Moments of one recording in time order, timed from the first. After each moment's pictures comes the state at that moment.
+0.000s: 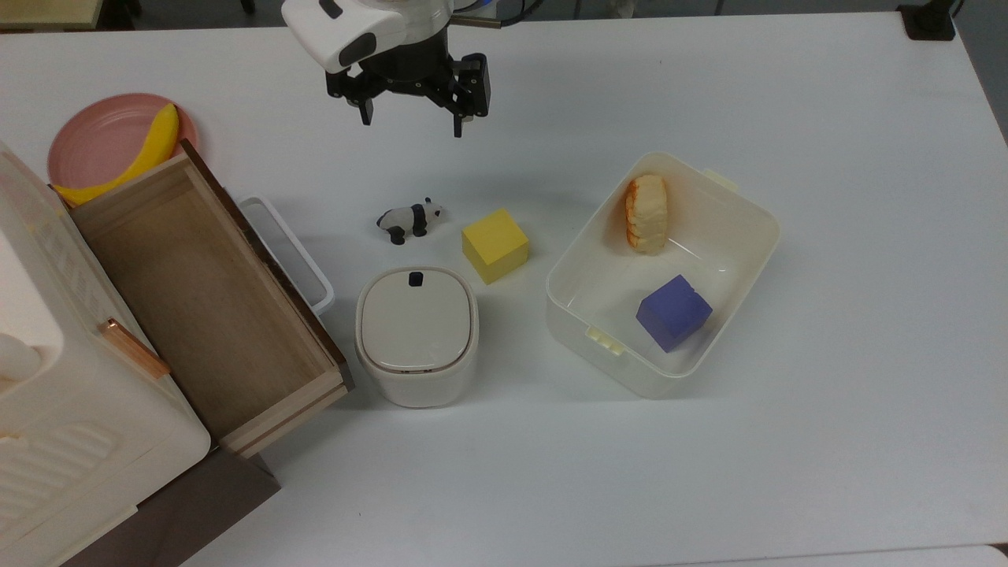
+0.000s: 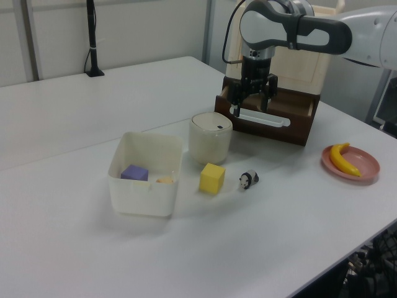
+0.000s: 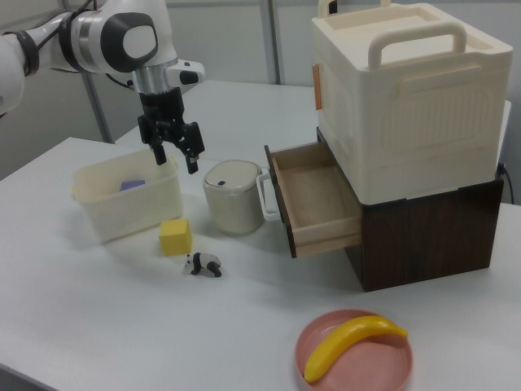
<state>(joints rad) -0.08 0.20 0.12 -1.51 -0.07 1.66 0.16</state>
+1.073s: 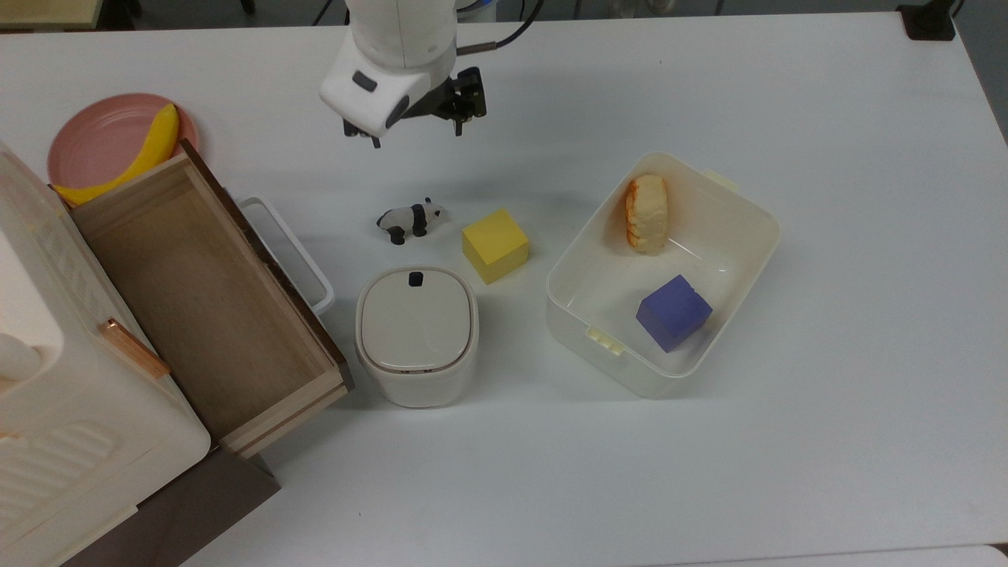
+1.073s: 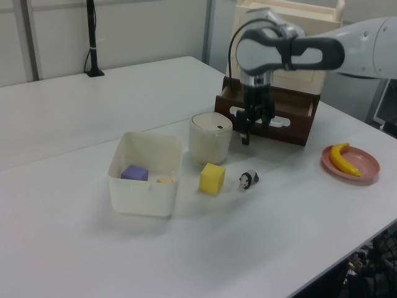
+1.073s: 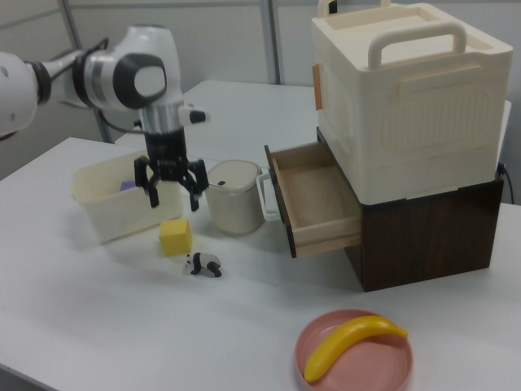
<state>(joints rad) -0.09 0.21 0.13 -1.68 -0.09 1.69 -0.17</state>
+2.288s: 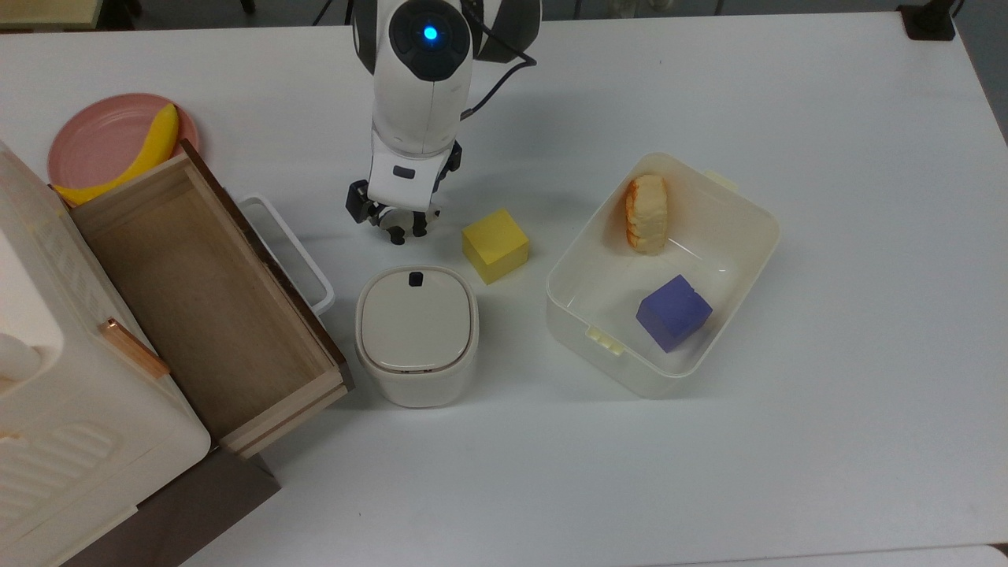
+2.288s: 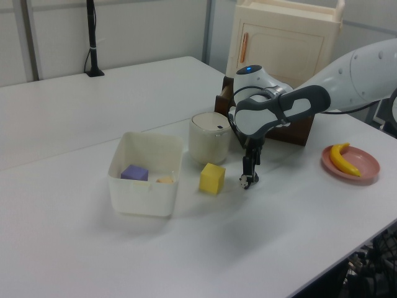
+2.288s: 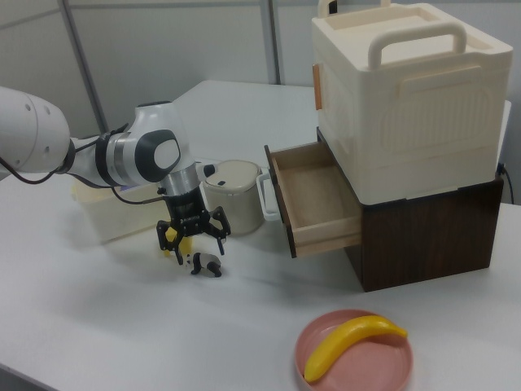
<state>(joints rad) -0.10 0.28 0.13 -1.94 -0.27 2.09 -0.47</state>
